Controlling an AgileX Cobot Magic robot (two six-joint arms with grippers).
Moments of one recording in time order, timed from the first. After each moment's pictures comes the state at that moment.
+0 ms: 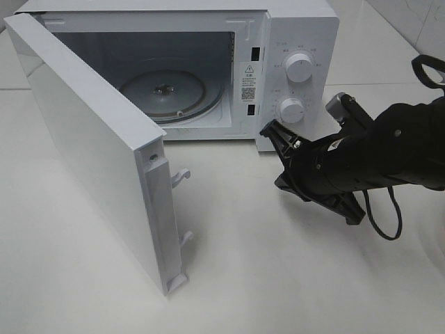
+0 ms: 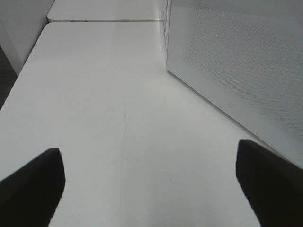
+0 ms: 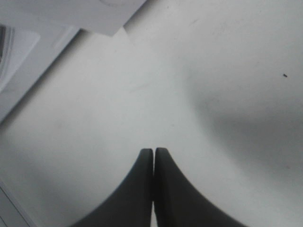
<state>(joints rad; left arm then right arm) -0.02 0.00 -0.50 -0.03 1.04 0.00 0.53 1.72 -0.67 0.61 -0.17 0.58</state>
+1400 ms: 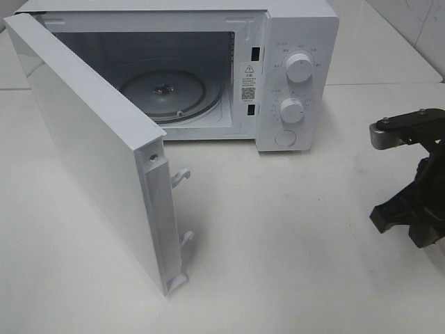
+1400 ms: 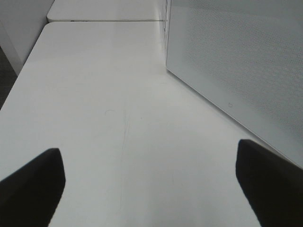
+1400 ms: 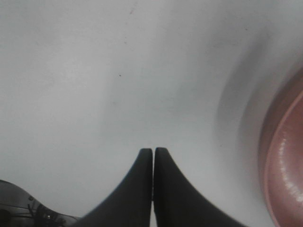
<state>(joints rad) -0.02 0.00 -0.50 -0.03 1.04 0.00 0.28 1.43 -0.70 -0.12 0.75 0.19</state>
